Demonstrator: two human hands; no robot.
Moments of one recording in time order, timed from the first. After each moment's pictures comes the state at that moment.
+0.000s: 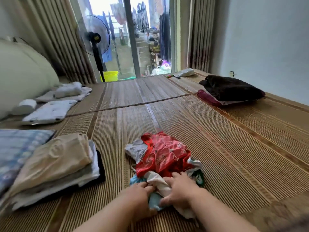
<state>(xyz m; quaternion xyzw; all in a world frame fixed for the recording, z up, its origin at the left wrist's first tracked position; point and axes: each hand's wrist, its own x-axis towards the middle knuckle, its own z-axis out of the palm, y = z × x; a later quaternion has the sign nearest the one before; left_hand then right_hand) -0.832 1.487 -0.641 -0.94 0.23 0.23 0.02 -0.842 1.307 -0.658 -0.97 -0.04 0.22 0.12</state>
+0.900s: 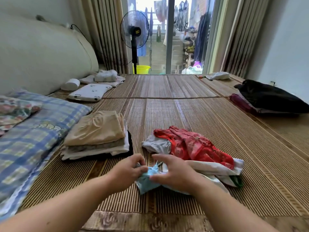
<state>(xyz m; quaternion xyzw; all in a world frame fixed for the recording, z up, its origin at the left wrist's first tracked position) -0.875 1.584 -0.613 -0.90 0.09 0.06 -0.42 -0.872 1.388 -0.608 -0.93 -0.17 0.08 0.32</state>
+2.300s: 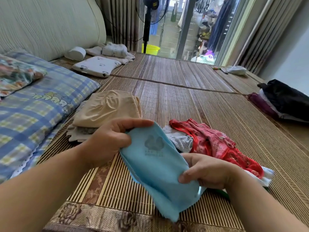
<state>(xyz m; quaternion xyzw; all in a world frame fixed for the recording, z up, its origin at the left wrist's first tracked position) -0.862 1.674 -0.565 -0.63 0.17 0.10 -0.75 -0.842 1.406 -0.590 -0.63 -0.14 0.47 0.60</state>
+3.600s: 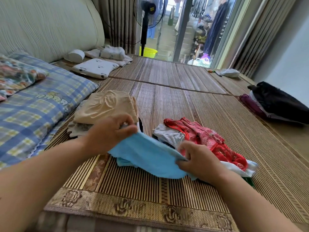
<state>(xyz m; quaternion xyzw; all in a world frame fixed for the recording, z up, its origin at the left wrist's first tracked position) -0.864 1.680 -0.566 -0.91 0.17 -0.17 -0.33 -0.867 1.393 -0.589 -0.96 -0.19 0.02 0.22</state>
